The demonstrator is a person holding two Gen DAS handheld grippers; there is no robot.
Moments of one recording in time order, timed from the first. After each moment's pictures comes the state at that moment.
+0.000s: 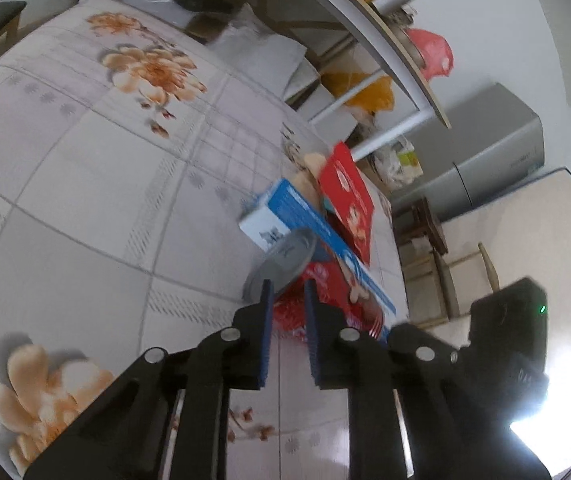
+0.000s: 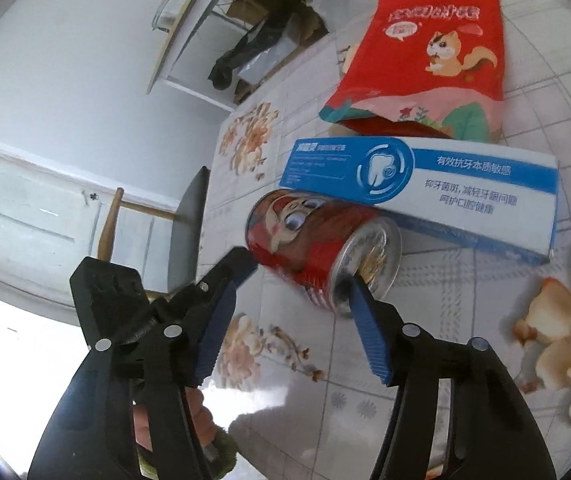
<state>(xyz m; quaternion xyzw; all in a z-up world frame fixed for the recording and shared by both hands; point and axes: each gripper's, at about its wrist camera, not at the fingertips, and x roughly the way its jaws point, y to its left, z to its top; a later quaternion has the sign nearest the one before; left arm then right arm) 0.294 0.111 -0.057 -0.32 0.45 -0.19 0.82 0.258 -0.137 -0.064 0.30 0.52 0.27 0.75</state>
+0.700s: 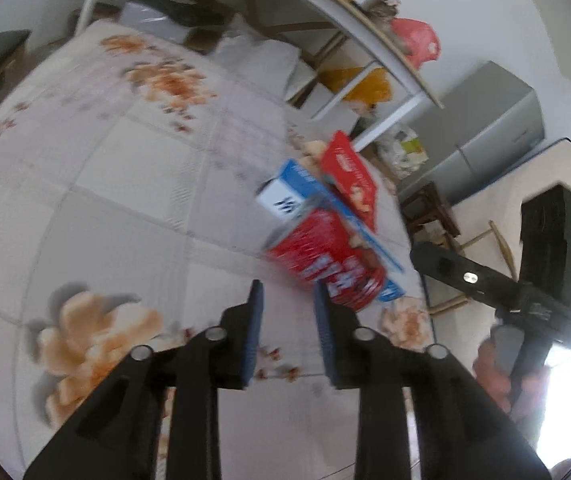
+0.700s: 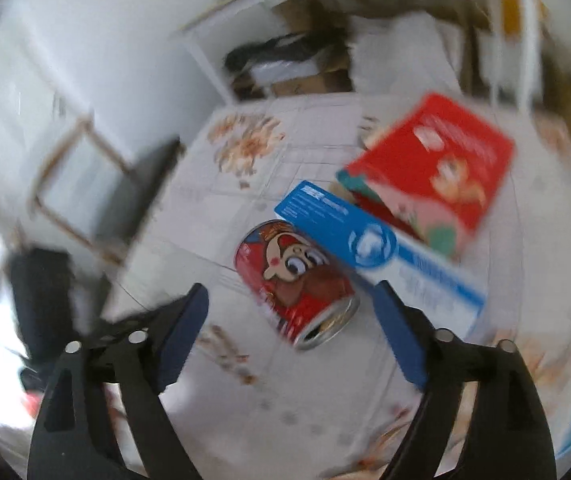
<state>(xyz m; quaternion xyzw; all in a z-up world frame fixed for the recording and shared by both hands) 0.246 0.127 -0.046 -0.27 0.44 -0.17 0.84 0.271 -0.082 -0.024 -0.02 0.48 0.25 0.84</state>
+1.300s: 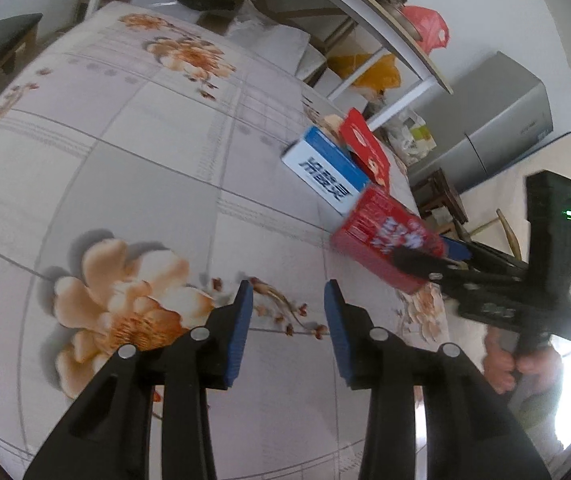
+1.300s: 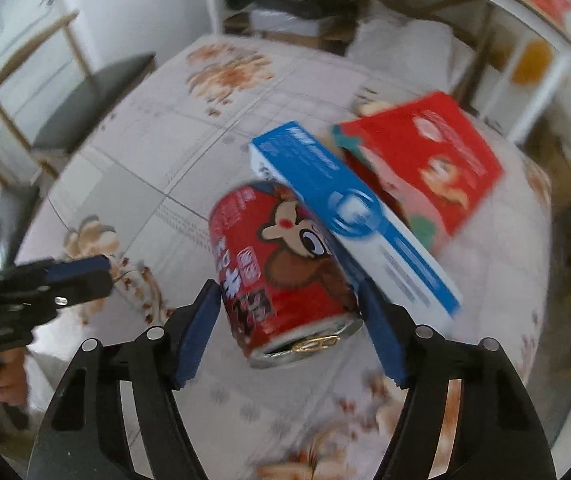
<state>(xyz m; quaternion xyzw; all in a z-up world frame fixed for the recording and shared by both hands) 0.225 0.131 -0.063 -0.26 0.46 -0.17 0.83 0.243 -0.091 -0.044 -0.10 0.51 0.19 0.84</state>
